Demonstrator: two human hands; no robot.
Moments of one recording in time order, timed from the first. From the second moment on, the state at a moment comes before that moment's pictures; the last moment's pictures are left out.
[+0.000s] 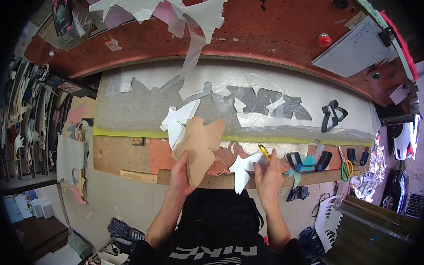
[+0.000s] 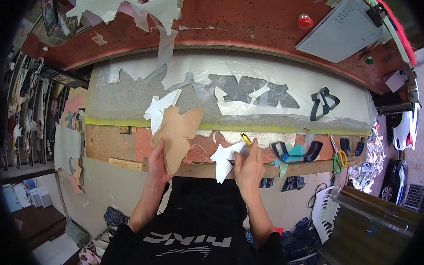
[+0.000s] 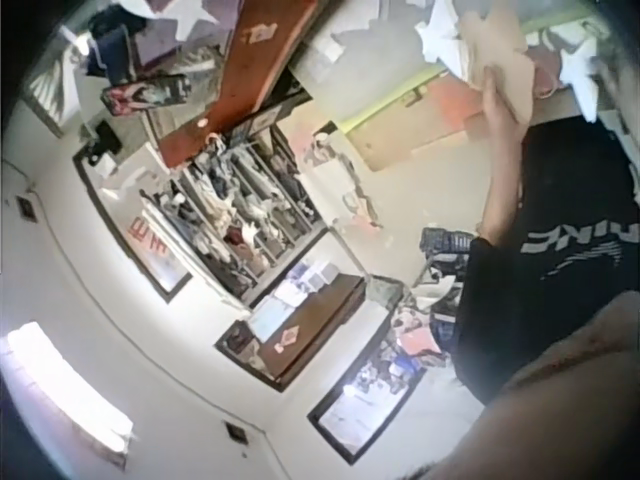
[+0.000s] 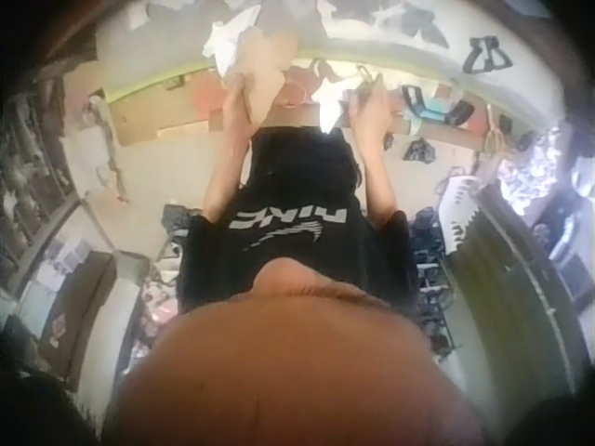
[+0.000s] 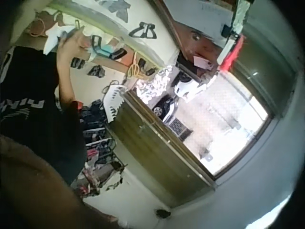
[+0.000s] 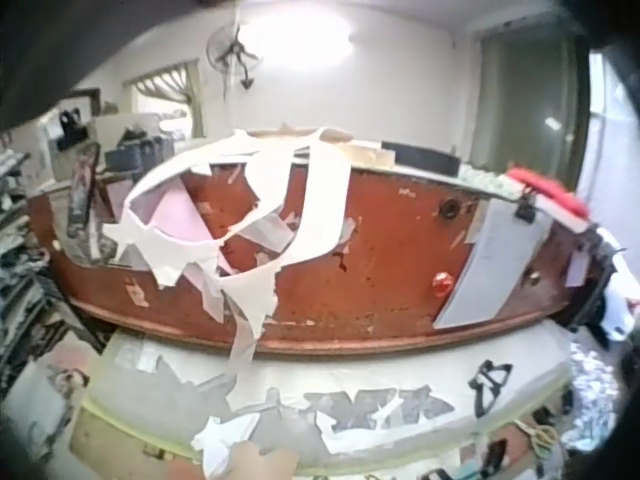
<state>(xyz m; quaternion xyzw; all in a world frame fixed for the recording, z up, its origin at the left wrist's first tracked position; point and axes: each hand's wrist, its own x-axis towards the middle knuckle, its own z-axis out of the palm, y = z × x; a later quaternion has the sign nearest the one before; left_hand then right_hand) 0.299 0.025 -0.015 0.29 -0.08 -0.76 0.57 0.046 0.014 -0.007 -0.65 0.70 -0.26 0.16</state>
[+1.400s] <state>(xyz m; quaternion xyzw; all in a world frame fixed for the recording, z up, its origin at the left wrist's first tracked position) 0.364 0.073 -0.016 0.30 -0.14 -0.69 0.64 0.155 -0.060 0.031 -0.35 0.38 -0.46 0.72</state>
